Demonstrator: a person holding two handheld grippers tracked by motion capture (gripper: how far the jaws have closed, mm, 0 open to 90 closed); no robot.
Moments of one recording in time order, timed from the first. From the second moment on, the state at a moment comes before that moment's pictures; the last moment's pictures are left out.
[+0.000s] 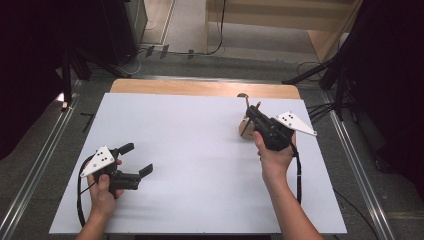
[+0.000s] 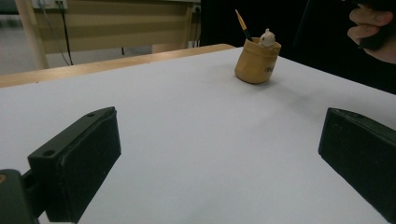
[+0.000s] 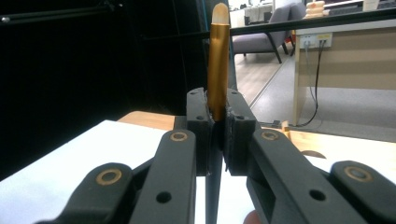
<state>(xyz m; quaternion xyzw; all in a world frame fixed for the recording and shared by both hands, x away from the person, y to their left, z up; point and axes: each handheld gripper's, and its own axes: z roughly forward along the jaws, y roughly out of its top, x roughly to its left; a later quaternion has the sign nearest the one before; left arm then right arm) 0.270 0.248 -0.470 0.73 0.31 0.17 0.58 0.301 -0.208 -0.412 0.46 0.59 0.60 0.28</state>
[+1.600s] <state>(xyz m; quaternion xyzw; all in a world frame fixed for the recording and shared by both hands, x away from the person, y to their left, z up) 0.254 0.288 -0.475 0.71 0.33 0.21 0.58 0.361 -0.248 -0.453 0.50 0.61 0.52 0.33</state>
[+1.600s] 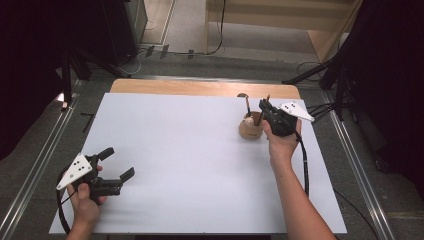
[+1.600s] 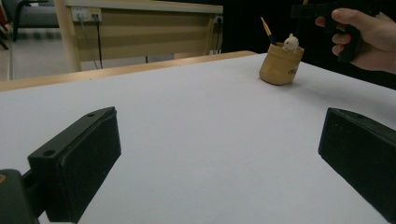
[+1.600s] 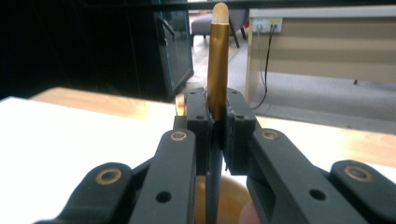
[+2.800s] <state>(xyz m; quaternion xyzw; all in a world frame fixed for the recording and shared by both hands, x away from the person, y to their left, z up) 0.254 0.287 -0.475 0.71 0.33 0.22 0.58 0.316 -0.277 -0.465 0.51 0.64 0.49 0.29</state>
